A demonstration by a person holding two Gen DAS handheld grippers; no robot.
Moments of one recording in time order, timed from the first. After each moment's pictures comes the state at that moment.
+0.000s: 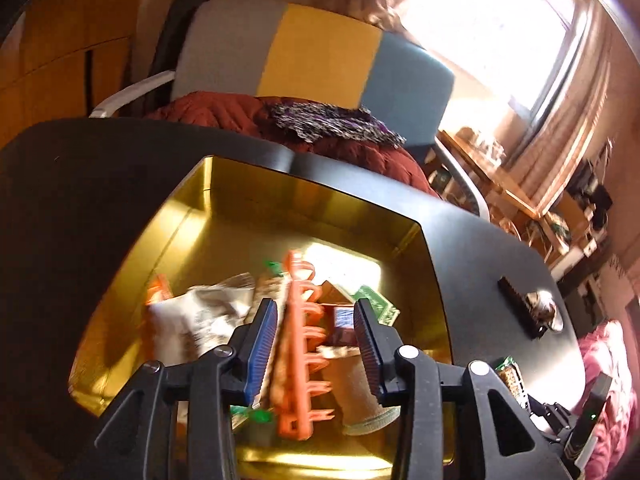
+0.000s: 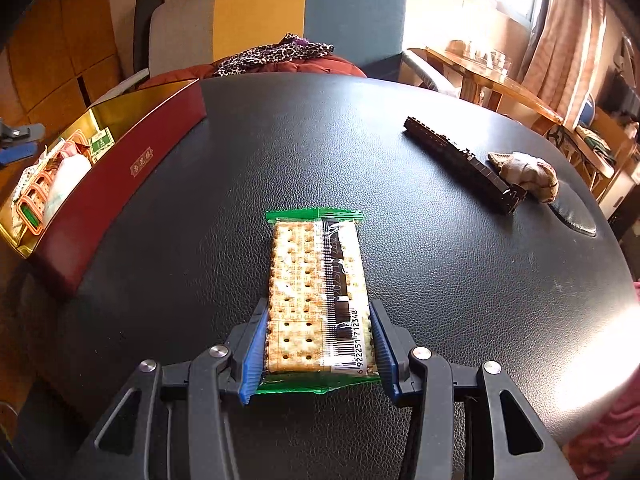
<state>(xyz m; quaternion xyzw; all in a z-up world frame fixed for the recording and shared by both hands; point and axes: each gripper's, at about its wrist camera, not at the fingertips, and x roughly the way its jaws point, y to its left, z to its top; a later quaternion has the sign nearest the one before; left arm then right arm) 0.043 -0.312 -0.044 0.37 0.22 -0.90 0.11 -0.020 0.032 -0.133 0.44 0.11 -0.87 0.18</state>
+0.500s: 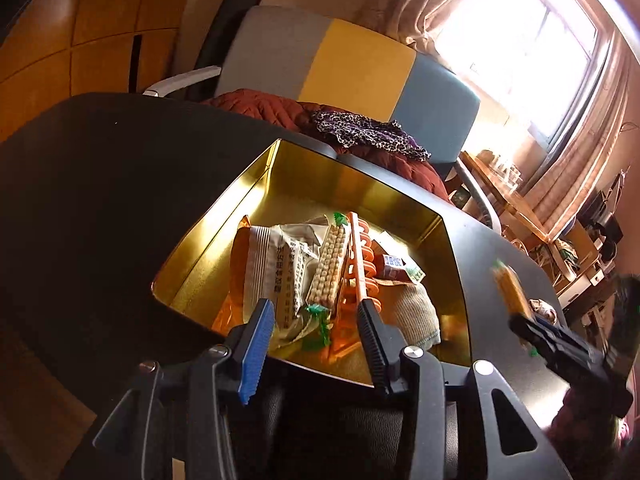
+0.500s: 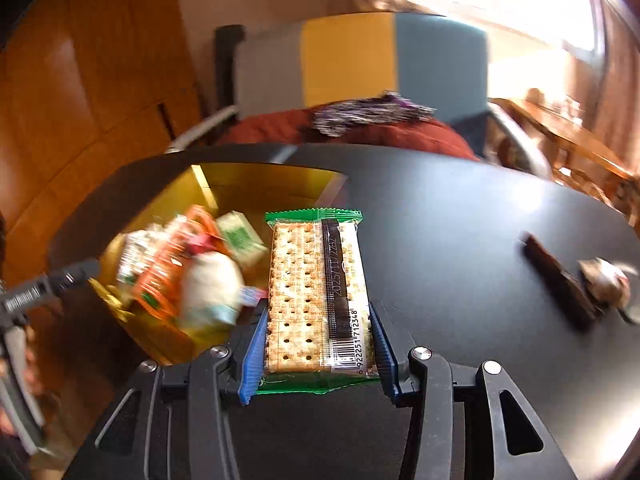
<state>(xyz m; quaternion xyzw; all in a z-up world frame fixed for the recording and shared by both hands) 0.119 -0.313 -0.054 0.35 0.24 -0.89 0.15 -0.023 -0.084 -0.050 0.38 0.07 -0.85 0.34</state>
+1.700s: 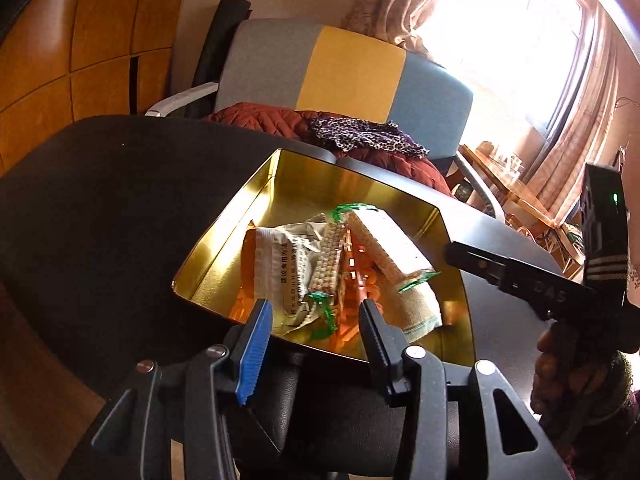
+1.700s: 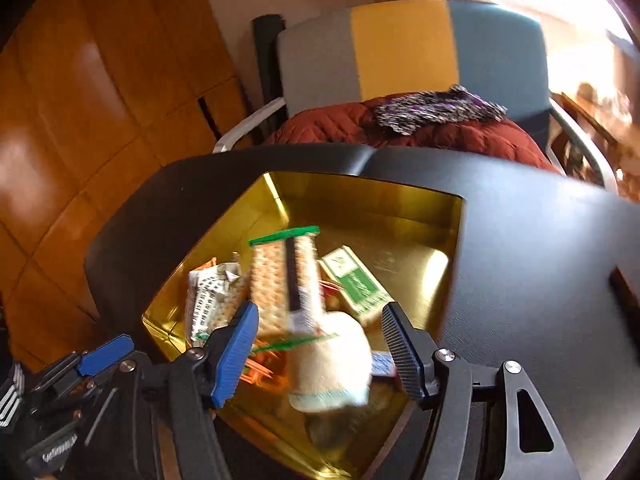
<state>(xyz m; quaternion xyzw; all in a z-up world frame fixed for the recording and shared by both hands) 0.137 -0.292 -0.040 0.35 0.19 -0.91 0.15 -0.026 -0.154 -0.043 0.41 0.03 -0.83 0.38</state>
